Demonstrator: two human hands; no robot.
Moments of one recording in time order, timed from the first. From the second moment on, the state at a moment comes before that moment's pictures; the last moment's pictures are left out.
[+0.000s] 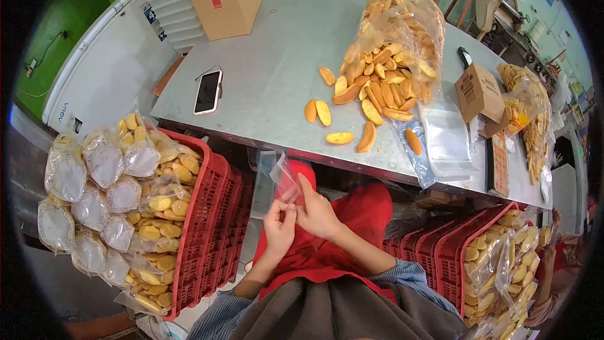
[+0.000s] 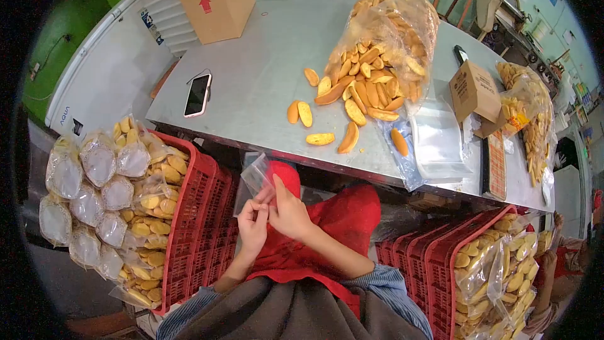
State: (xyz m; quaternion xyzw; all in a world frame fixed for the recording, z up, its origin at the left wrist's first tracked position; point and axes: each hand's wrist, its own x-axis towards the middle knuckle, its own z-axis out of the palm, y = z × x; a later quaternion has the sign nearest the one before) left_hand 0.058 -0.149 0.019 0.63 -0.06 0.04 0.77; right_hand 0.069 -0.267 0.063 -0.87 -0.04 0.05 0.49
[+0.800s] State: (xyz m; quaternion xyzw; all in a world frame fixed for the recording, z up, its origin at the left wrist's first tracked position) left_hand 0.076 -0.116 0.132 0.87 -0.27 0.29 0.30; right_hand 0.097 -0.299 0.057 -0.79 -0.26 0.04 0.55
